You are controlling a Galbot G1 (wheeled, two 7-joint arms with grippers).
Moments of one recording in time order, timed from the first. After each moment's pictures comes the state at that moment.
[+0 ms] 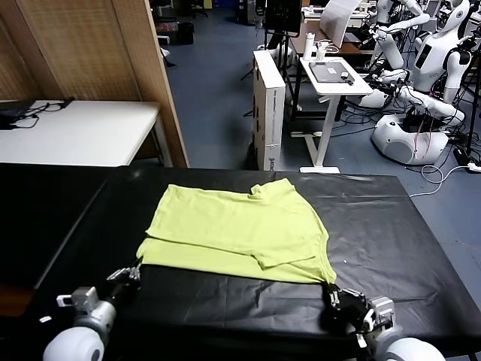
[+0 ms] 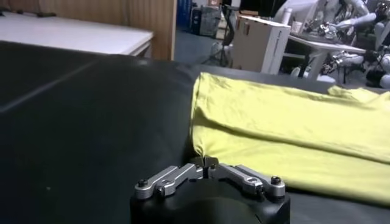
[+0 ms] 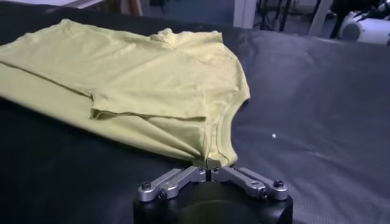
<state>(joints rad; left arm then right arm) 1.66 -1.10 -0.70 -2.04 -0.58 0.31 -0.06 -1.75 0.85 0.56 2.32 0.63 -0.62 0.18</state>
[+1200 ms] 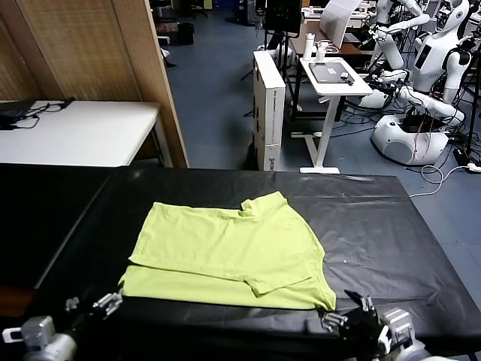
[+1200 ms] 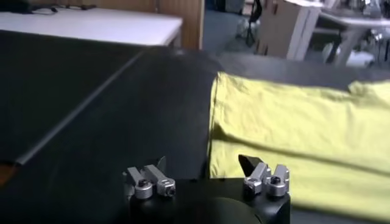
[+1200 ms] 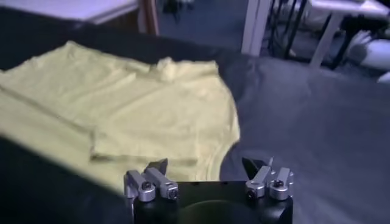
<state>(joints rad) 1.73 -1.08 -0.85 -2.18 -0.74 0.46 -0.16 -1.46 0.80 0.56 2.23 0.76 -0.68 0.15</state>
